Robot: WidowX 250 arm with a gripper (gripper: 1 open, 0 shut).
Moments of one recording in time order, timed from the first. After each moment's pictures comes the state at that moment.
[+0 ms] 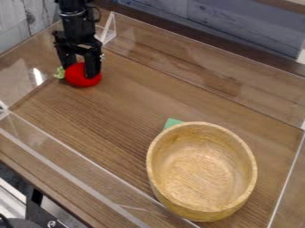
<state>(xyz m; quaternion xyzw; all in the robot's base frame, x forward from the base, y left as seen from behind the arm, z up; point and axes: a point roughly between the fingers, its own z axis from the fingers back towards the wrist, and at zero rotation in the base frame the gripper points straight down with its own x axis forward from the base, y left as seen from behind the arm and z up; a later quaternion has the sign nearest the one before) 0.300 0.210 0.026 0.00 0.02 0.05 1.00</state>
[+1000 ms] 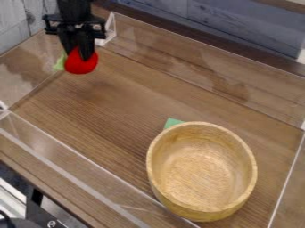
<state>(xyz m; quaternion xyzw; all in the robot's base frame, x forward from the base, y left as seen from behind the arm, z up) 0.302 0.161 0.091 -0.02 -0.01 0.14 0.99</state>
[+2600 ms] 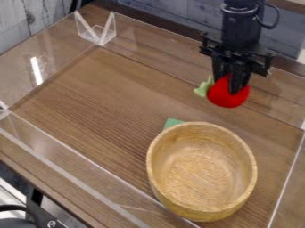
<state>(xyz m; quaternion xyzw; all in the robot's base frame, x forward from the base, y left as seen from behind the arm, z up) 0.335 -0.079 0.090 -0.07 -0.01 -0.12 0.99</state>
